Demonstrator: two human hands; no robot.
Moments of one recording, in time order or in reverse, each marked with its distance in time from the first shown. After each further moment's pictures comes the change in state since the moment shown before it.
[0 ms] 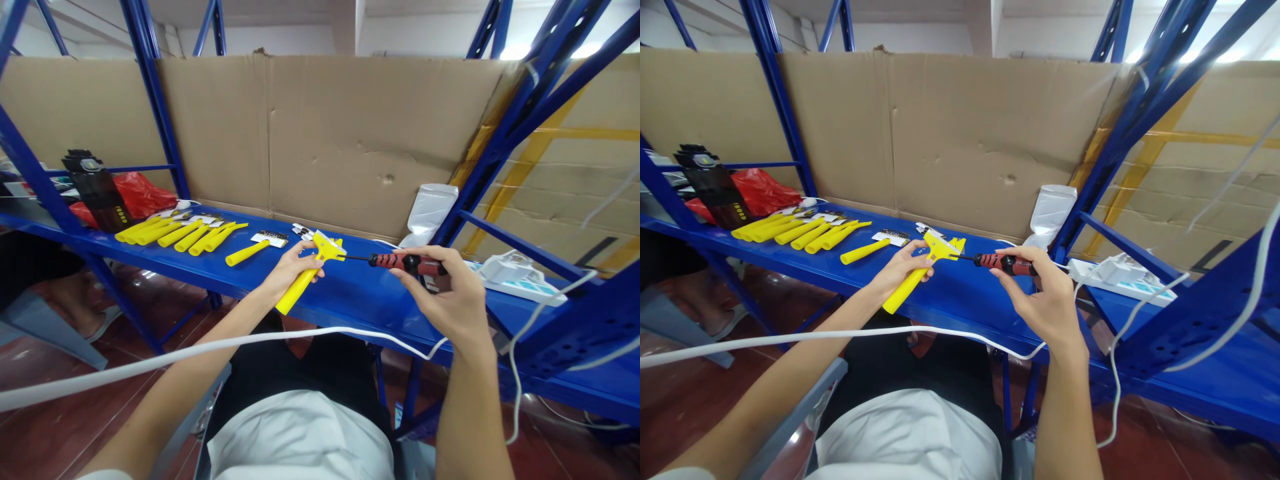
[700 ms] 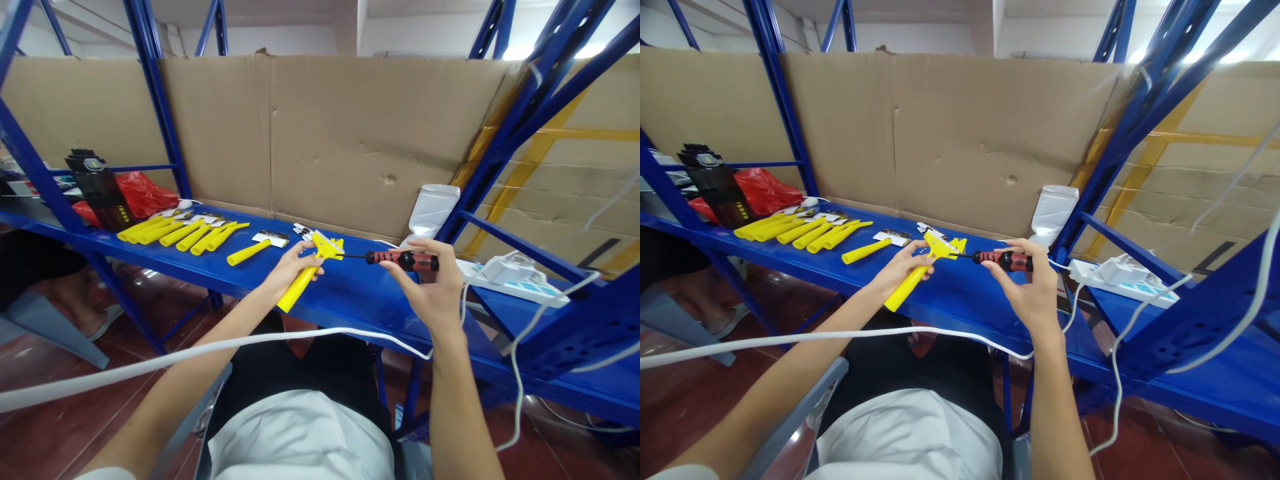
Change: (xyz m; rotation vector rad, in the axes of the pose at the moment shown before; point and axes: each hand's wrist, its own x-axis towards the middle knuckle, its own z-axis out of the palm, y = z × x) left_hand 0.000 0.000 -0.002 -0.033 0.065 -0.042; right_hand -0.002 0.021 0.031 0.096 0.133 0.097
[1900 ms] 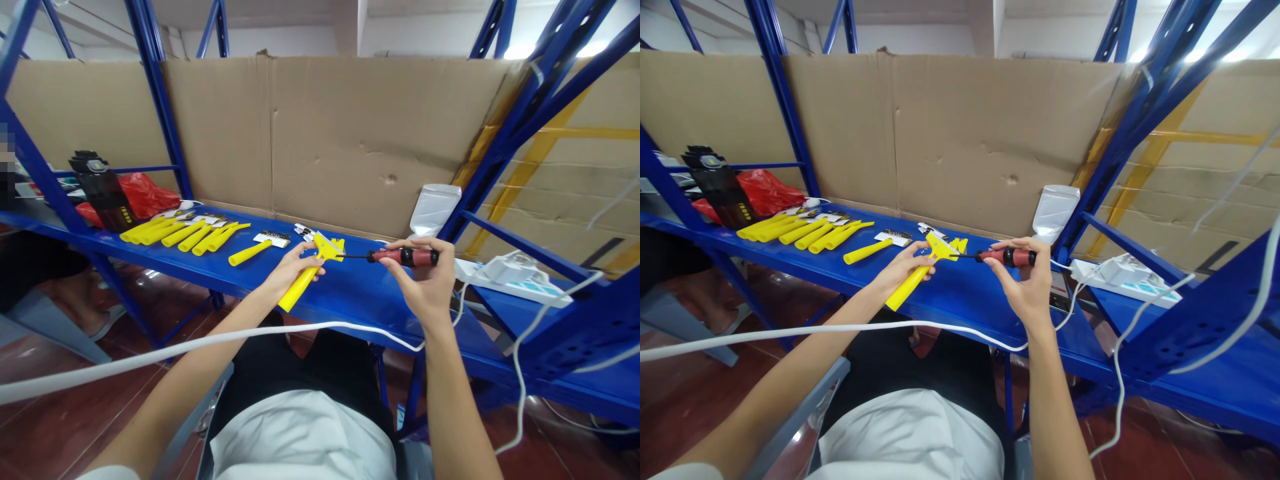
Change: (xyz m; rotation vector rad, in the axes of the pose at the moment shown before) left_hand 0.003 -0.001 -0.003 -0.015 0.009 -0.024; right_hand 0.002 0.012 0.020 0.245 0.029 -0.002
